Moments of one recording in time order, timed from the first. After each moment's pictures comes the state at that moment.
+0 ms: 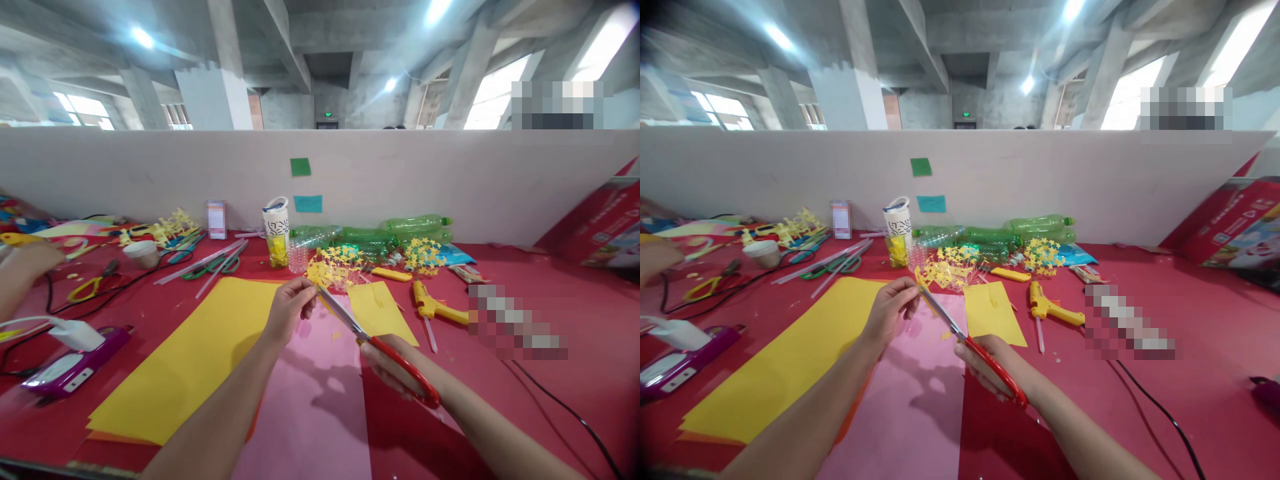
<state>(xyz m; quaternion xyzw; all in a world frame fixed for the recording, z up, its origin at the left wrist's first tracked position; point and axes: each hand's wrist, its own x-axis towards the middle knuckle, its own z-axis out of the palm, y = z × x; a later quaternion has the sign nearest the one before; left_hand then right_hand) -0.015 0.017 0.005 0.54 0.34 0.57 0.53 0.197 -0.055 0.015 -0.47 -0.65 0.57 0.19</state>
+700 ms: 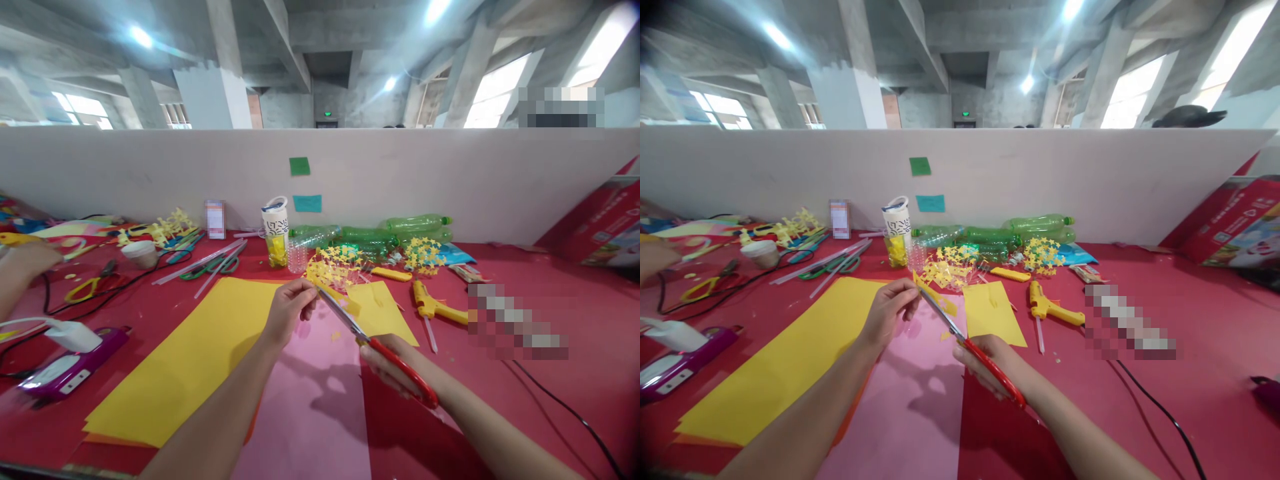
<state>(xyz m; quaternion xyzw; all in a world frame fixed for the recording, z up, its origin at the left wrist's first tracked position) -0.015 0.013 0.009 0.56 0.35 0.55 0.51 0.194 -0.056 0.008 -0.49 -0.63 0.56 0.22</state>
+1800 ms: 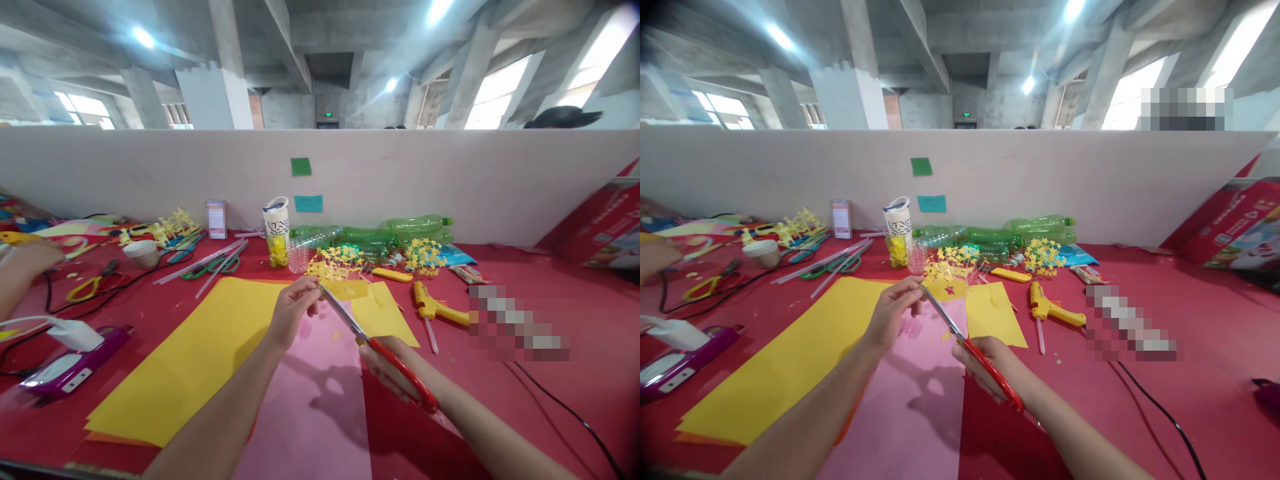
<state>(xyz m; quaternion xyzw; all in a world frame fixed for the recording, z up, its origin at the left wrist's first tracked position) -0.011 0.010 0.013 0.59 0.35 0.55 0.47 0.186 -0.059 0.008 -0.54 -0.61 0.54 0.20</state>
